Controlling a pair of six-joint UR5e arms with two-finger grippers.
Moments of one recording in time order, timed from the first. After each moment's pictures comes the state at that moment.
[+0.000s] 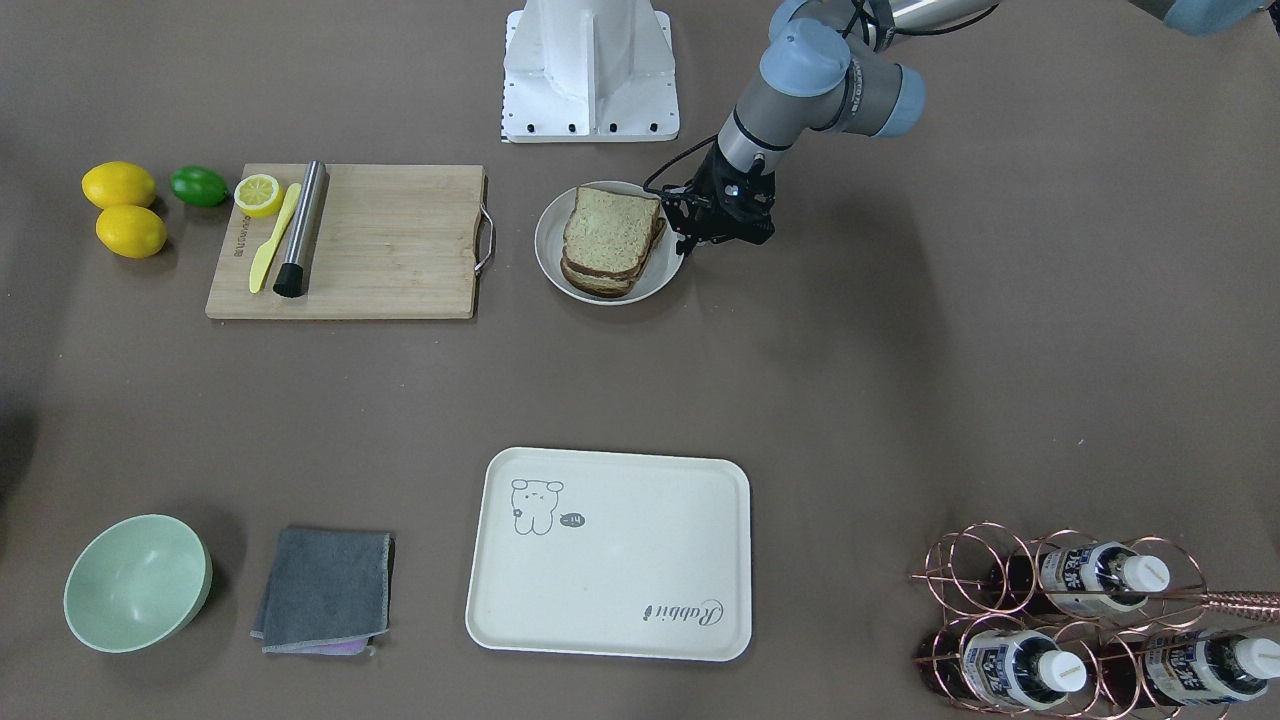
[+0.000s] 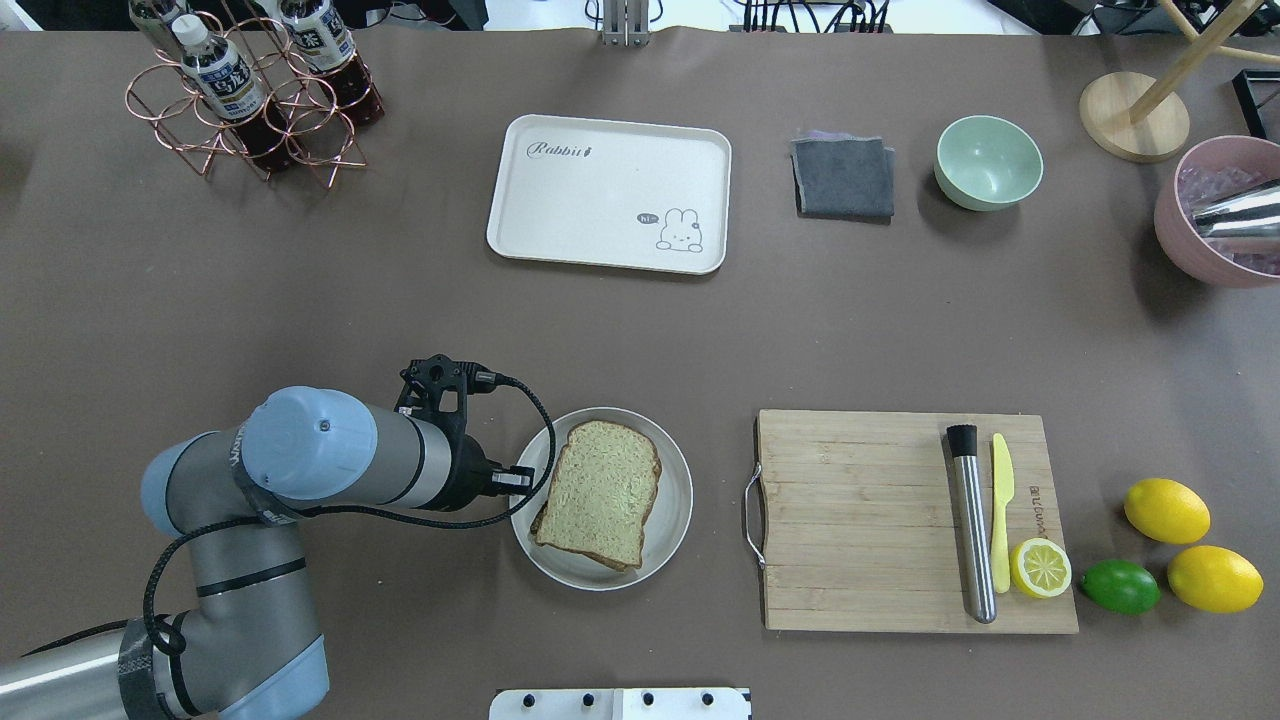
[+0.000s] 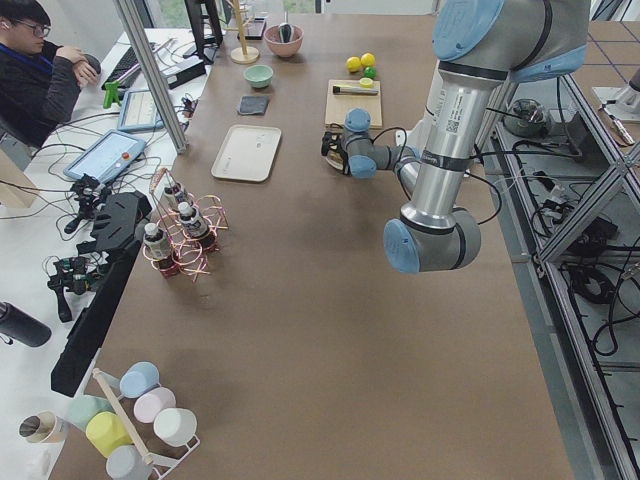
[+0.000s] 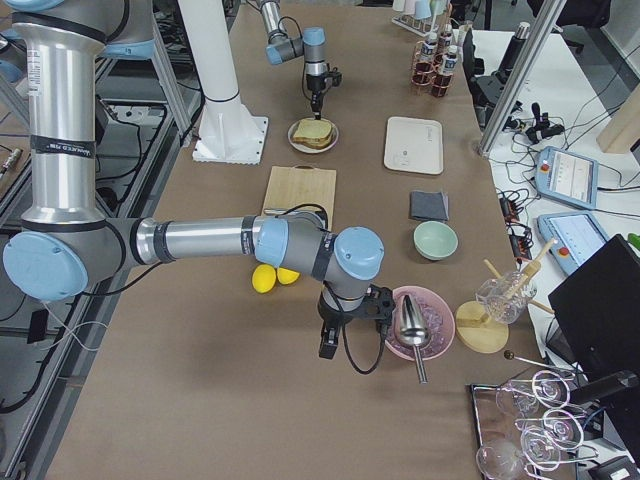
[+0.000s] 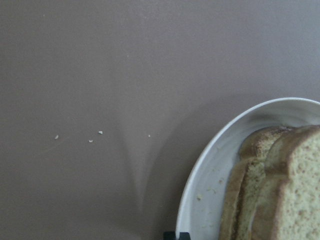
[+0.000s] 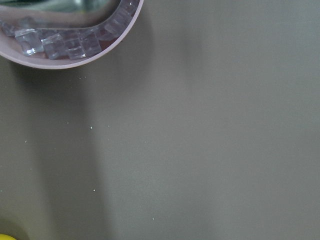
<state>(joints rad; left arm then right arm) -0.39 -1.95 -1.76 -2.12 -1.82 -1.25 1.63 -1.64 1.75 -1.90 2.25 -0.09</state>
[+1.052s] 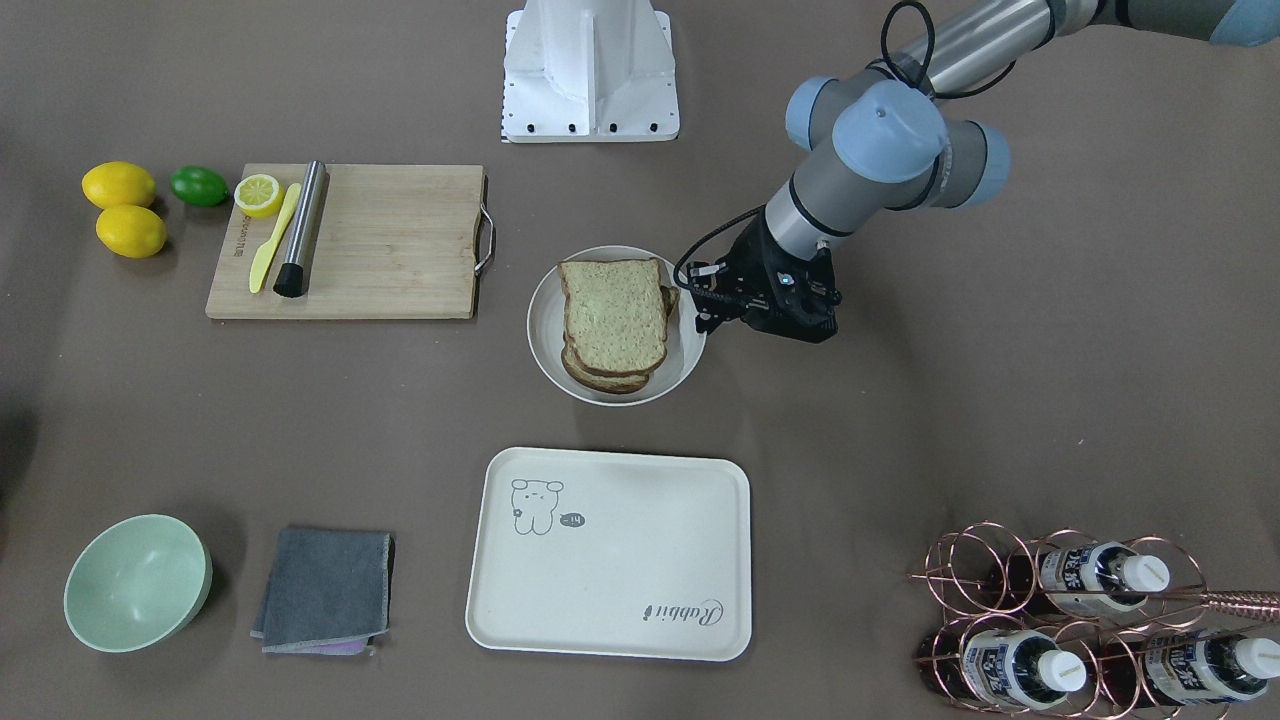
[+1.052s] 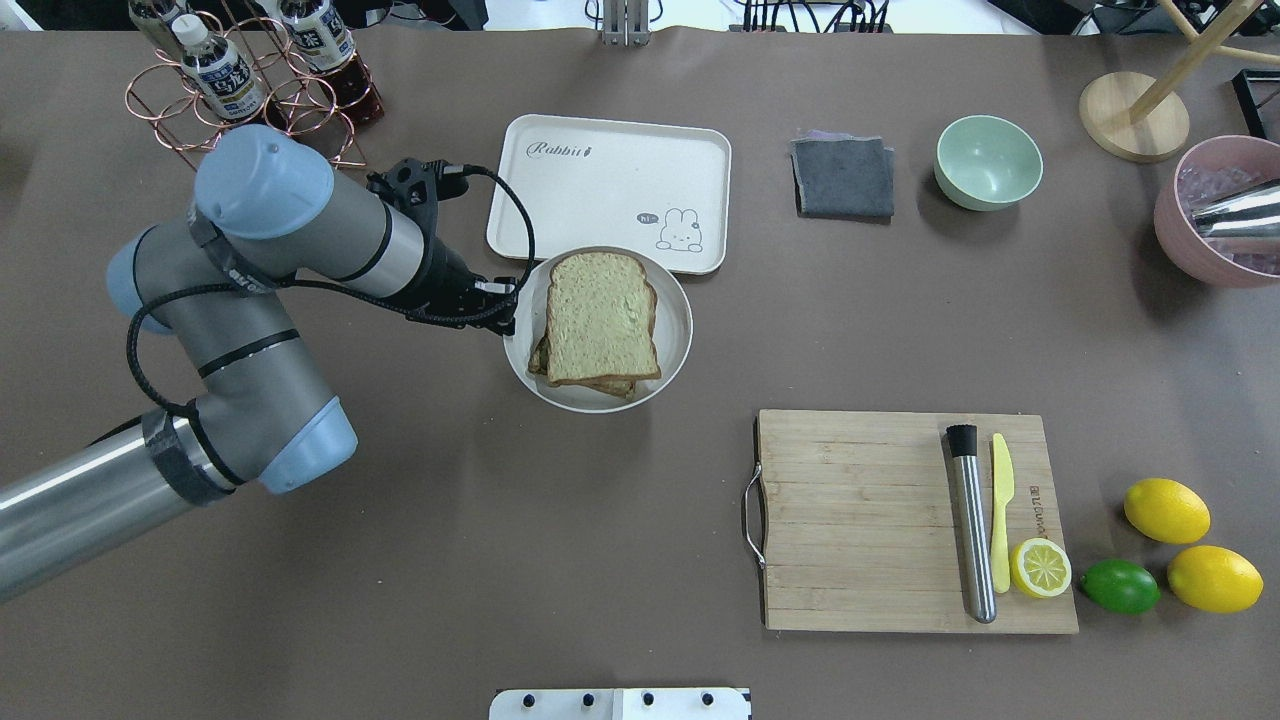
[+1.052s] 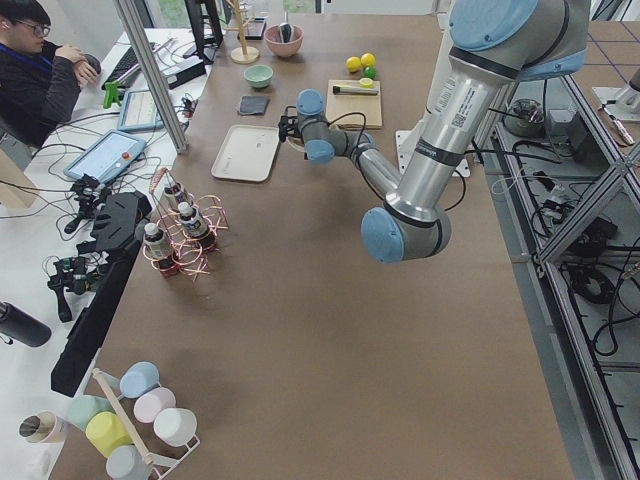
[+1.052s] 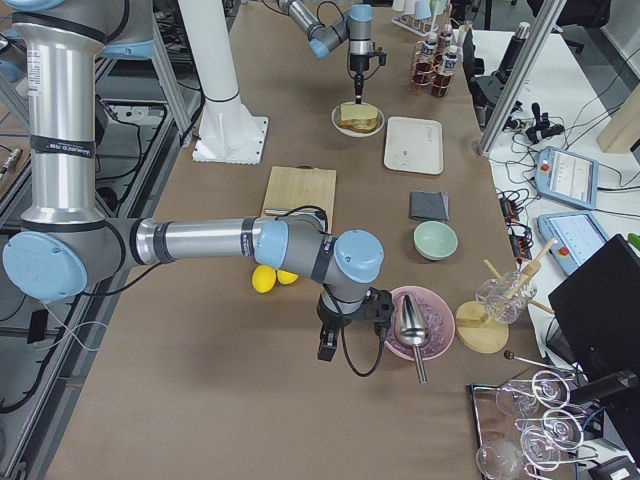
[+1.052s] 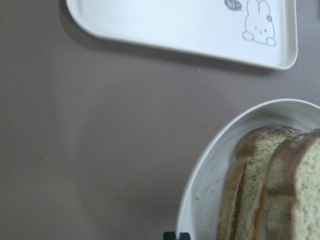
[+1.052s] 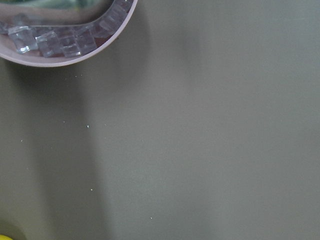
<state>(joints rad) -0.73 -2.16 -1.54 -2.11 -2.17 -1.23 1.63 -1.64 1.74 -1.90 2.25 -0.09</state>
